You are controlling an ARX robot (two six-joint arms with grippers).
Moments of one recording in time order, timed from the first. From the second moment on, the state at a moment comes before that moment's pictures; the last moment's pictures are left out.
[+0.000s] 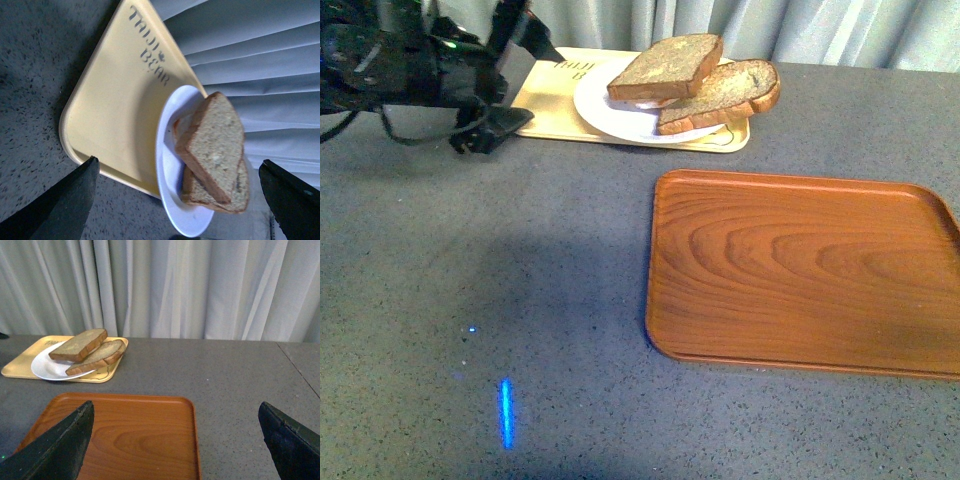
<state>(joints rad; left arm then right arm) -0.05 2.22 1.21 0.69 0.46 -0.95 0.00 0.00 0.02 0.00 0.00 0.00</state>
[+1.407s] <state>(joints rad) 0.00 0.78 0.02 0.75 0.00 -0.01 0.00 0.00 0.02 0.00 0.00 0.00</state>
